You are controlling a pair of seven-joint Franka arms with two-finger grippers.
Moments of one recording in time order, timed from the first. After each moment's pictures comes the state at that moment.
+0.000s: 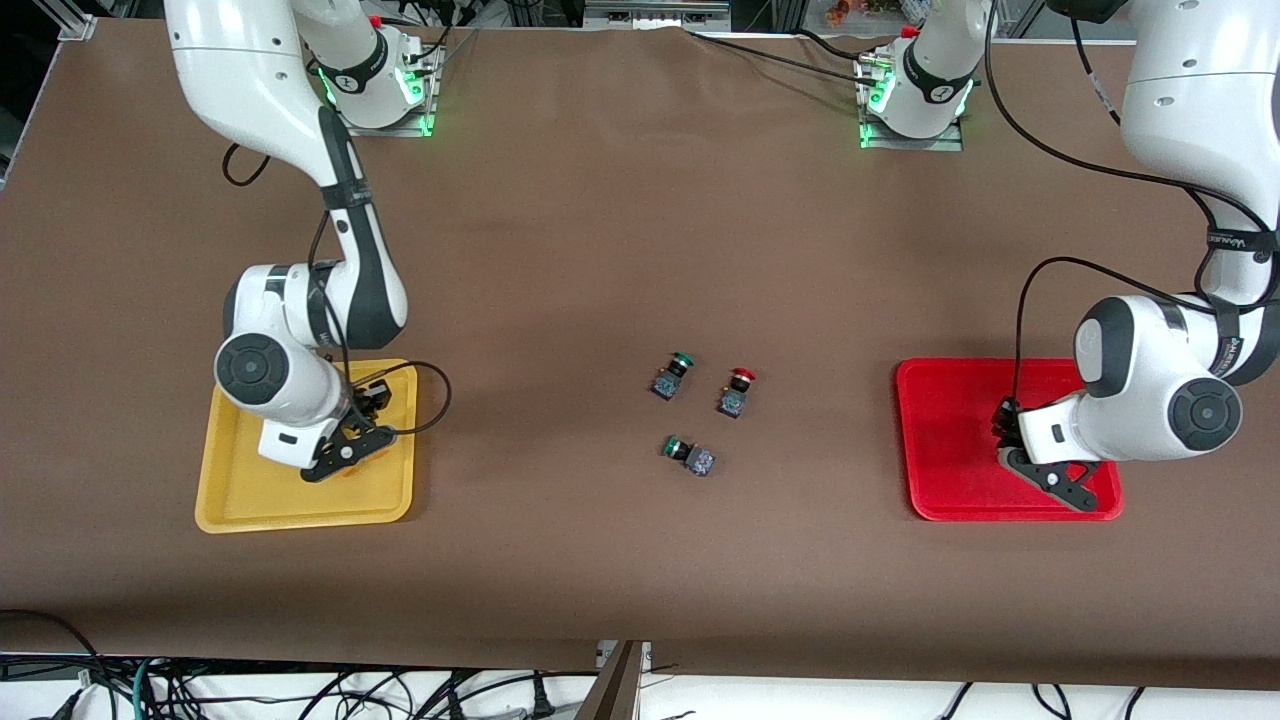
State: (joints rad) left arm 0.12 0.66 -0.05 -1.56 0.06 2.11 0.61; right arm 0.53 0.69 -0.43 -1.62 0.20 2.15 -0.45
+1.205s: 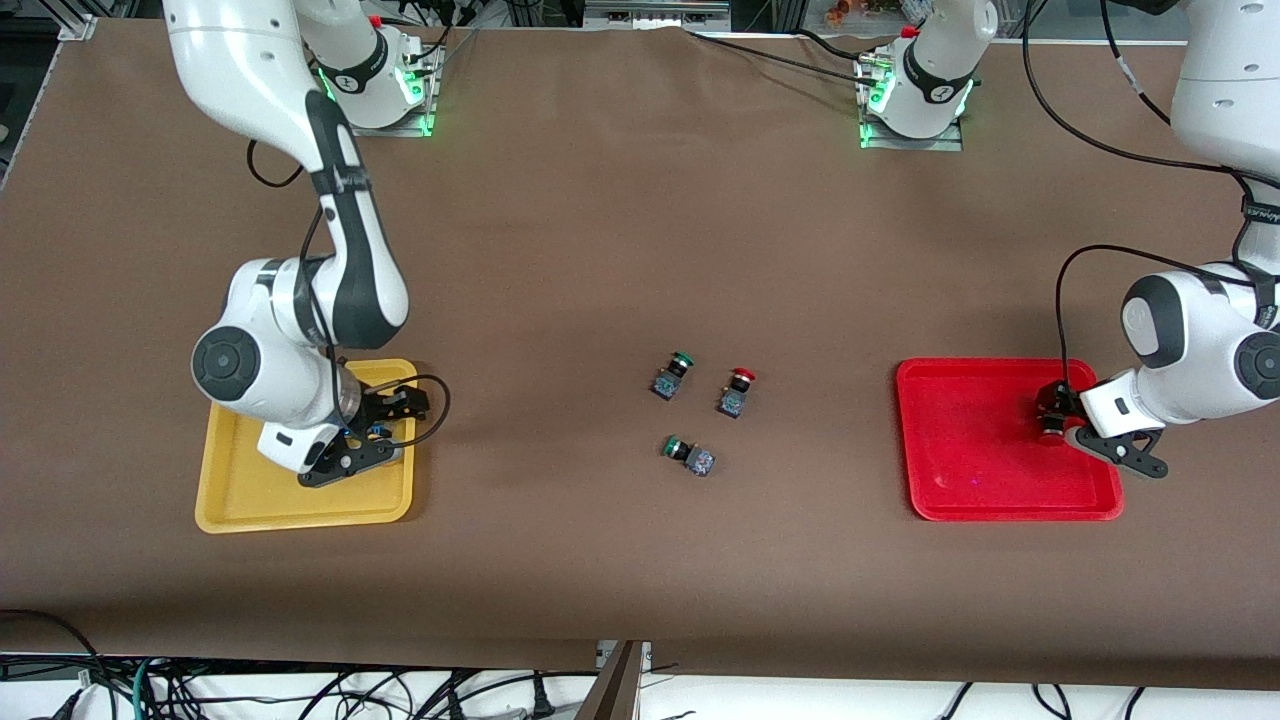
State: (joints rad) left arm 0.27 0.59 -0.07 -1.75 0.05 2.31 0.62; right arm 0.58 0.62 -0.42 -1.55 0.37 2.09 -0.24
